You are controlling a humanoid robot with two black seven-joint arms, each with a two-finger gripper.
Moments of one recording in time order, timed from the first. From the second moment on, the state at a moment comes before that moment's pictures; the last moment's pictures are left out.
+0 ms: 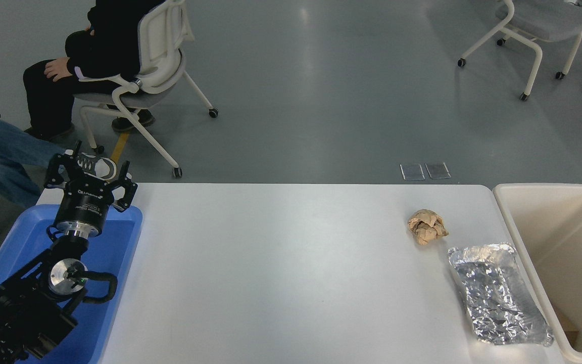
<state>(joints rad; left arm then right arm) -0.56 0.28 -0.89 -0.47 -0.07 -0.58 -0.50 1.52 -0.95 -1.15 0.94 -0.04 0.18 -0.10</state>
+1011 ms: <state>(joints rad) -0.56 0.28 -0.89 -0.47 -0.07 -0.58 -0.50 0.73 -0.51 -0.67 0.17 -0.04 -0.09 -0.10</state>
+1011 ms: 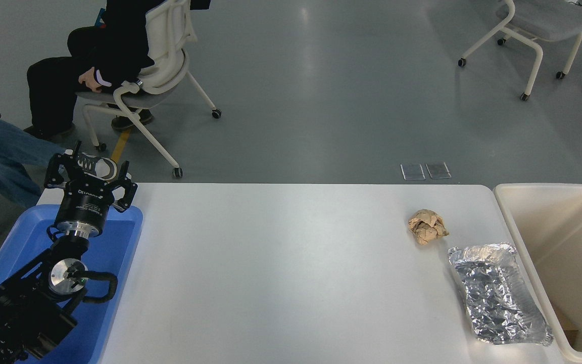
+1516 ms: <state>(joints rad) -0.57 0.28 -0.89 -0.47 -0.07 -0.58 -0.50 0.68 -0.46 -0.65 0.10 -0.03 -0.14 -0.10</state>
